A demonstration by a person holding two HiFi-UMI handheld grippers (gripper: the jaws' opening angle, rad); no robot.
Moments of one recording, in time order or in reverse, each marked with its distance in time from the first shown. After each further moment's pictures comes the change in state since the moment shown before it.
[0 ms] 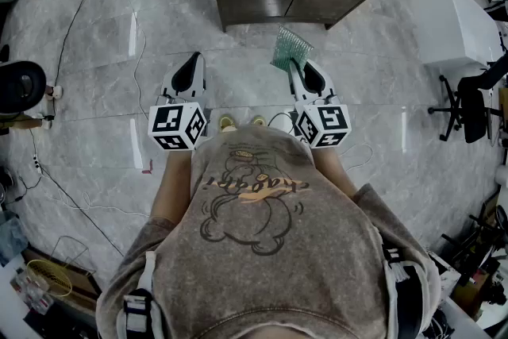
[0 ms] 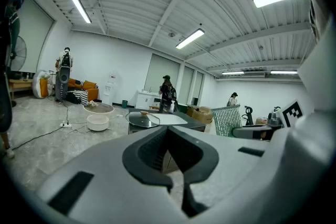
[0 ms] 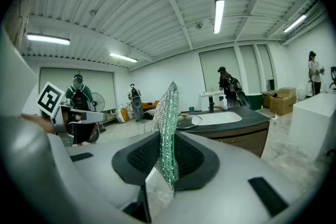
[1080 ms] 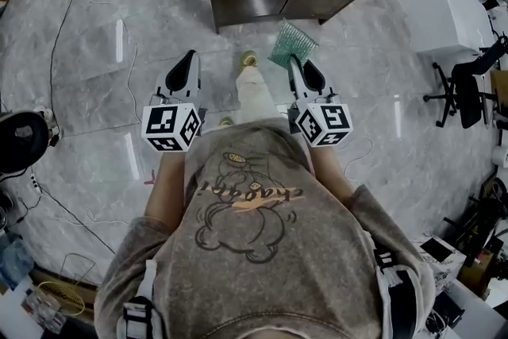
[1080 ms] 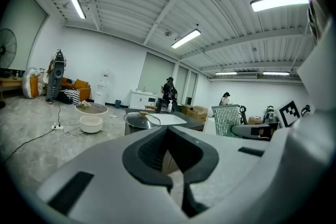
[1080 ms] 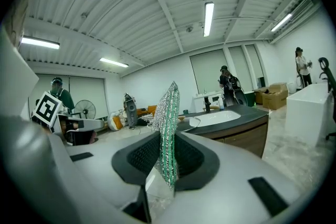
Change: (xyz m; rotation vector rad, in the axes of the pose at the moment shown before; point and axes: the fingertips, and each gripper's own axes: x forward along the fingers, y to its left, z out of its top) left arm 0.028 0.051 0.004 0.021 0.004 -0.081; right arm 0.042 0.008 0.000 0.083 -0.060 -0.074
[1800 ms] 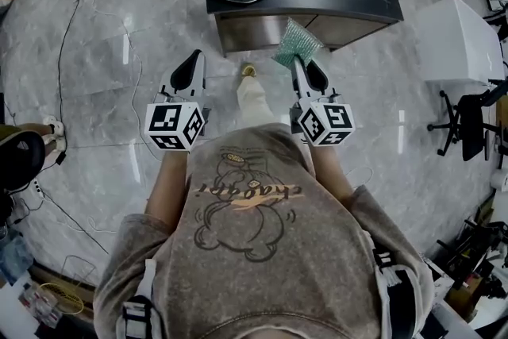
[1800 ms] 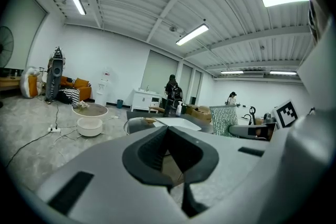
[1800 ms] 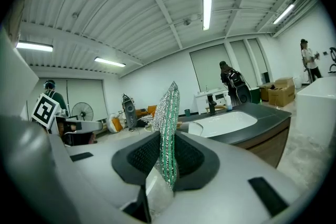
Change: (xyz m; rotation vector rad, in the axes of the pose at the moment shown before) left arm 0.151 0.074 0.037 -0.011 0.013 0.024; right arm 0.170 -0.066 0.033 0.027 0.015 0.027
